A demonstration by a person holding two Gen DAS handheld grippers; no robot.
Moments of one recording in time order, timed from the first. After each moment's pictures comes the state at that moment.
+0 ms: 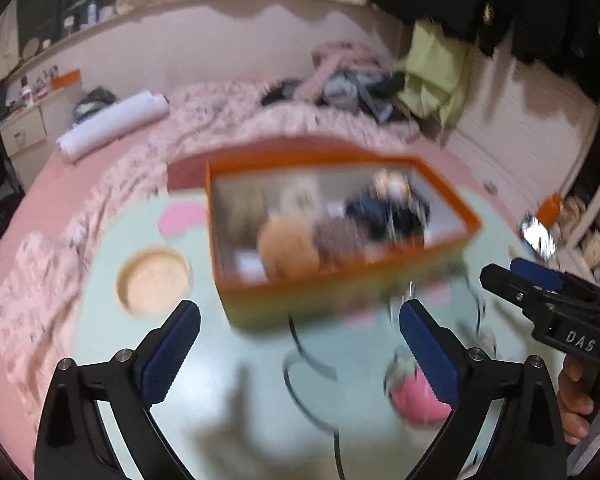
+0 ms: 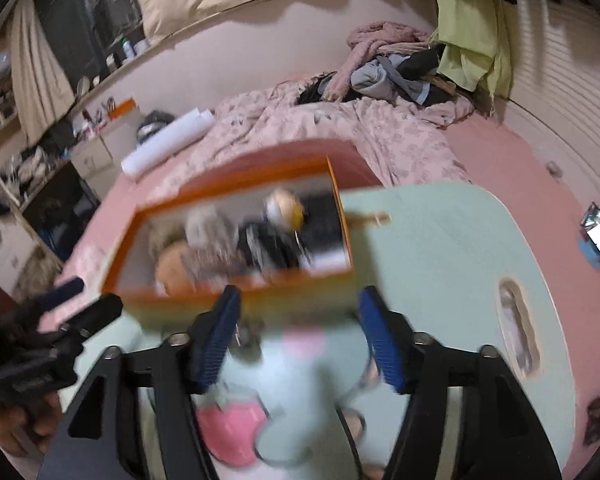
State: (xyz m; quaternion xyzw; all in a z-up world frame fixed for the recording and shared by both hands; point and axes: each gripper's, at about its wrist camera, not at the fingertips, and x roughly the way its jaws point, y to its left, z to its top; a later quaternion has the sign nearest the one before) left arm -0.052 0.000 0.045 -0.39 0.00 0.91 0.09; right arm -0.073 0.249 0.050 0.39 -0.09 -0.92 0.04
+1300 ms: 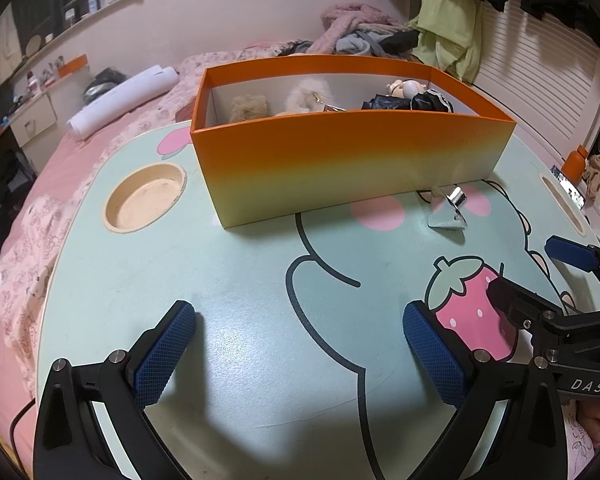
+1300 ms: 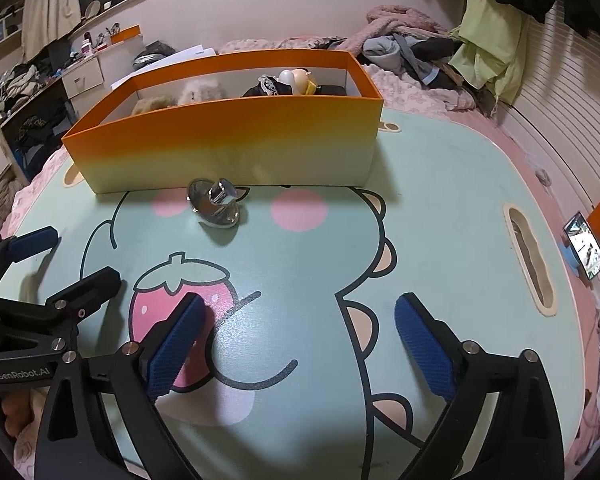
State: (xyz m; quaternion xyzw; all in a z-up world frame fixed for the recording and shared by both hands) left arm -0.033 0.007 -0.014 -0.43 0.03 0.90 0.05; right arm -0.058 0.223 -0.020 0.44 0.01 -0.90 0.03
